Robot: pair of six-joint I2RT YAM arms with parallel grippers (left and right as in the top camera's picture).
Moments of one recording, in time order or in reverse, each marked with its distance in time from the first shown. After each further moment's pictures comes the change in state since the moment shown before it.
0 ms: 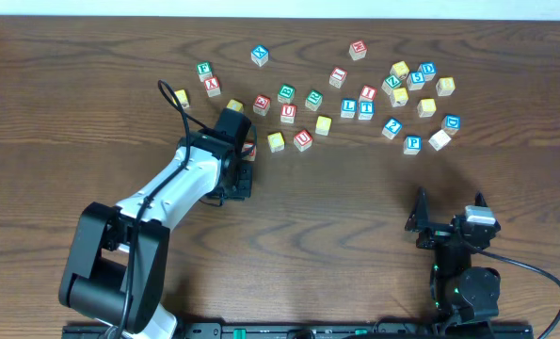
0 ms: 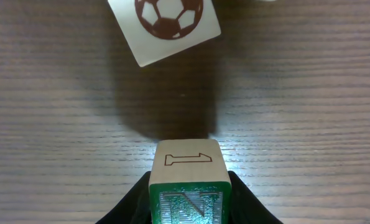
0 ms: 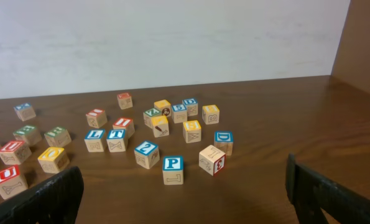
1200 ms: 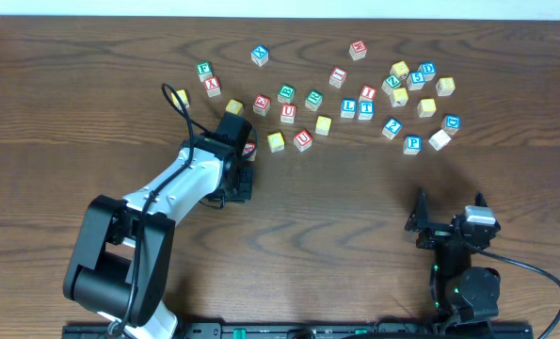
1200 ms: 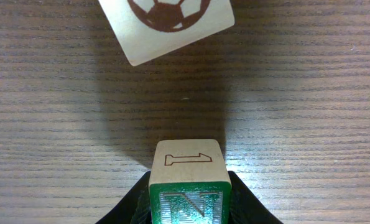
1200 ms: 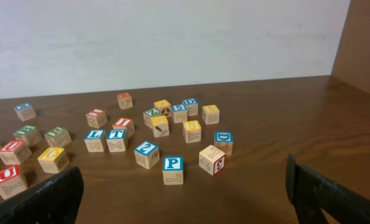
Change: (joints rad) left arm 0.000 0.032 -0.024 0.037 0.000 0.000; right arm 0.000 0.000 0.000 0.000 0.000 0.000
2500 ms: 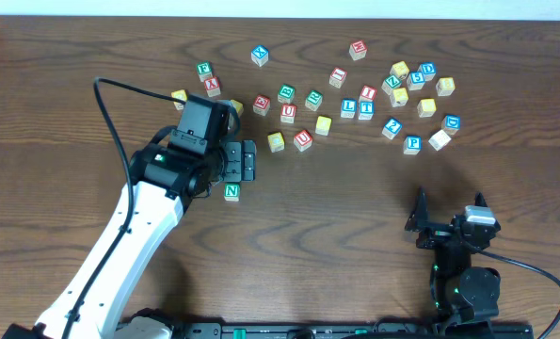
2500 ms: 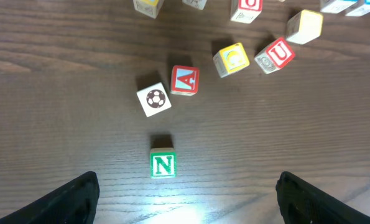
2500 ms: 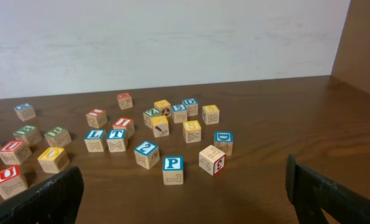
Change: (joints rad) left arm 0.000 -0.417 0.107 -0.099 0.000 0.004; right arm 0.000 0.000 0.000 0.000 0.000 0.000
